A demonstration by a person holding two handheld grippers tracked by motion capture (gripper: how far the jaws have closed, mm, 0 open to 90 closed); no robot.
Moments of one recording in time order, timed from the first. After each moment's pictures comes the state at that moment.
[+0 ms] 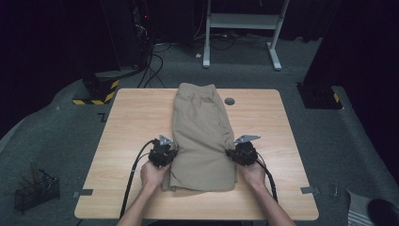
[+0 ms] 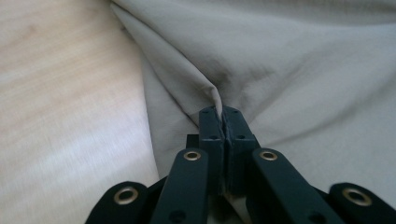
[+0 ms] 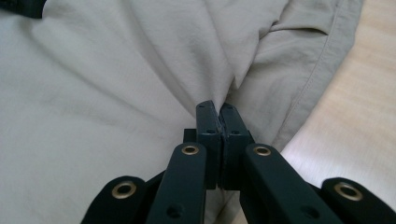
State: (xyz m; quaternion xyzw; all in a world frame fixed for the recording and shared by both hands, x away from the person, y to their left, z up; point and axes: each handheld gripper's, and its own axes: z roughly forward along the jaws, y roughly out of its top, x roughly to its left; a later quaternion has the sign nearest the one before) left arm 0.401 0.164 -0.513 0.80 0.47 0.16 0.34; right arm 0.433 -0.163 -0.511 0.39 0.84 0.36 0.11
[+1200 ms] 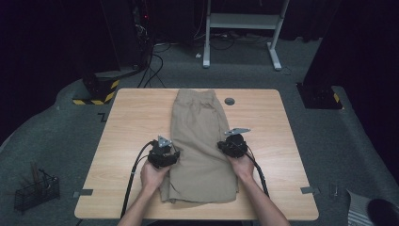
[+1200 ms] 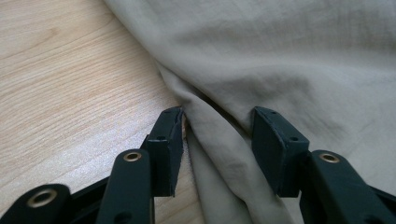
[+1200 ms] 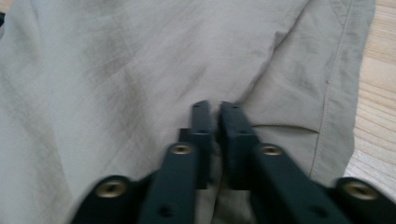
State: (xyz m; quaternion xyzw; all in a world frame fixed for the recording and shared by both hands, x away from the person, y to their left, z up) left arm 0.411 0.166 -0.519 0.78 0.49 0.19 0.34; right arm 0.467 -0.131 -0.516 0.42 0.82 0.37 0.12
